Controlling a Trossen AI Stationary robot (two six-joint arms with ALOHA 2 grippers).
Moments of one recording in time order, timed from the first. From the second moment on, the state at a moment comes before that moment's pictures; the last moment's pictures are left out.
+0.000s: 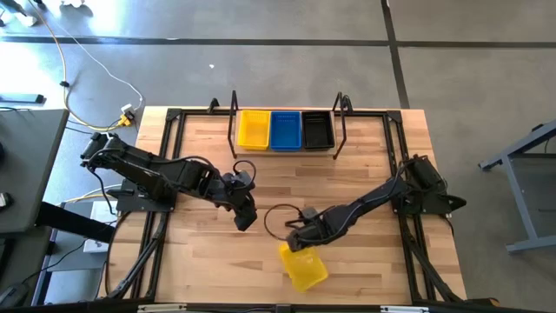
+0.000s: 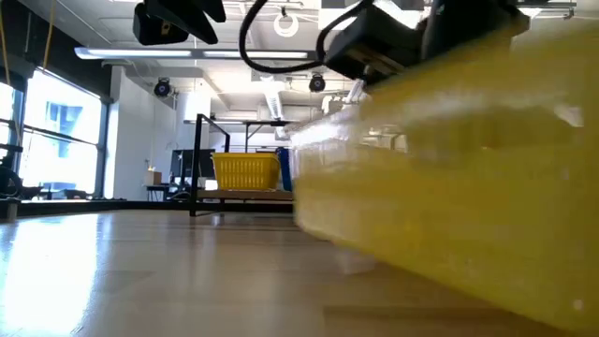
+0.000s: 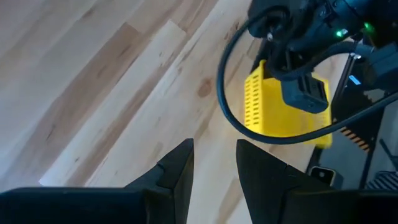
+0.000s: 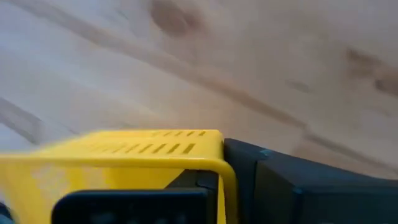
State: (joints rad) left arm -0.17 1.42 1.23 -0.77 -0.13 -0.89; right arm 0.42 1.92 1.29 -0.62 0.04 1.60
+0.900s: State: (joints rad) left arm -0.29 1.42 1.23 -0.76 -0.20 -0.38; right arm 0.12 1.90 1.67 -0.88 0.26 1.35
